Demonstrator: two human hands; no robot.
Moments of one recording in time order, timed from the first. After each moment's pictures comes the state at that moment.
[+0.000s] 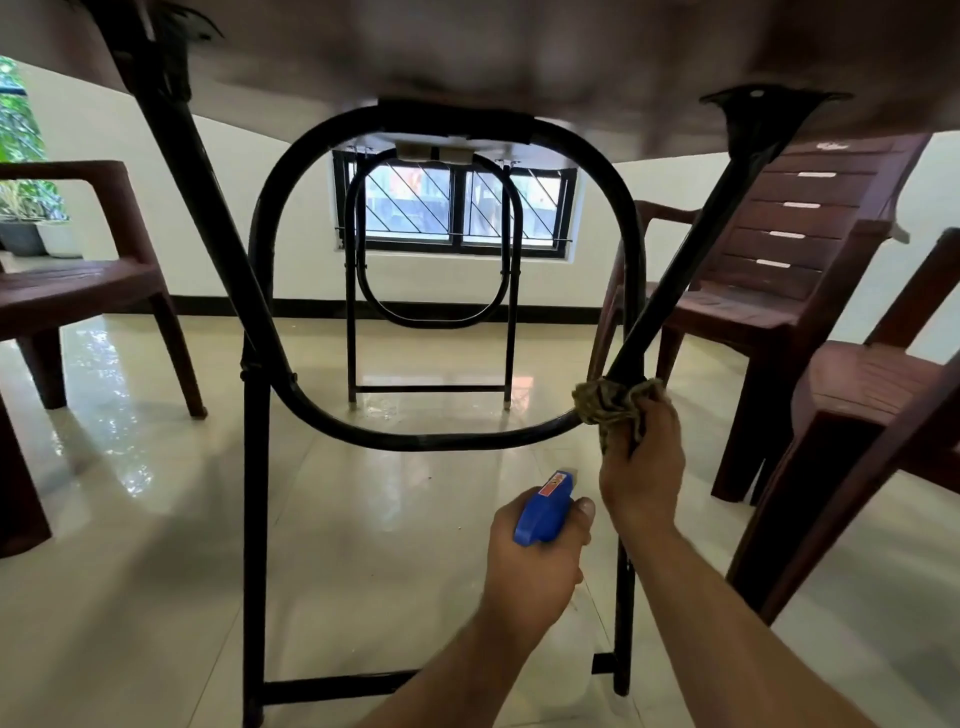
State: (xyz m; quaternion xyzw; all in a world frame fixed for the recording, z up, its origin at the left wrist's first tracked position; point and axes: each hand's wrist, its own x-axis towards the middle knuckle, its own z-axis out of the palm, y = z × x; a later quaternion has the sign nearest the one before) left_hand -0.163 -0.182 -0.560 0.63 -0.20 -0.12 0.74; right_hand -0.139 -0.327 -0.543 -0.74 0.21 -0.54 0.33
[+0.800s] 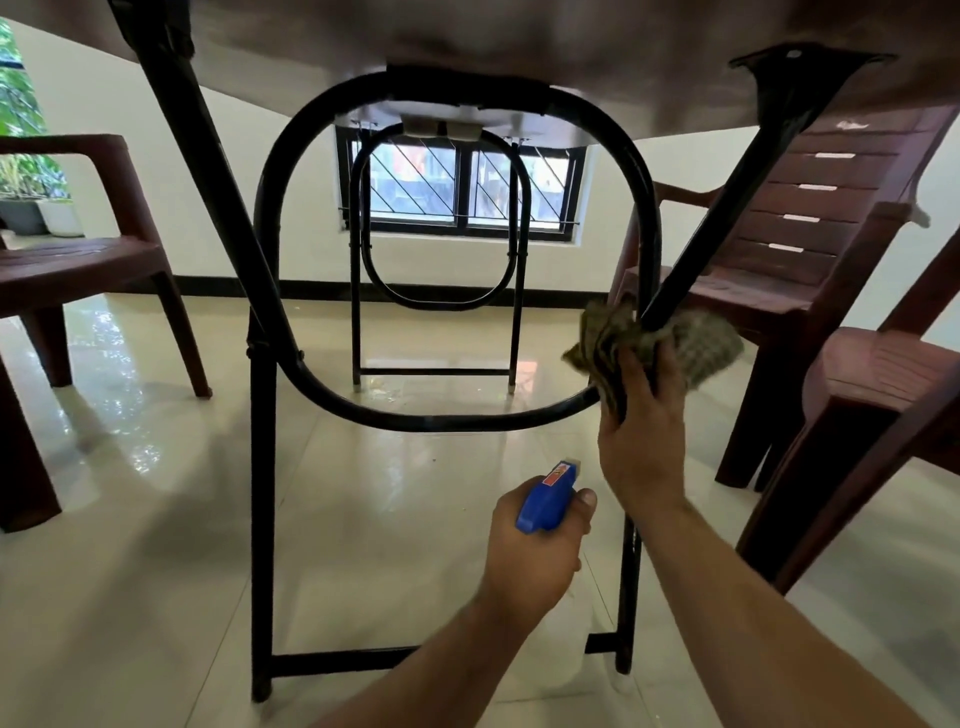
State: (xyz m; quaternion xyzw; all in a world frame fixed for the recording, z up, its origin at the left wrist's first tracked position) left_hand -0.158 -0.178 -0.572 0.64 -0.20 -0.14 0.72; right_hand -0.132 -0.331 -0.537 -0.83 0.14 -0.51 0.16
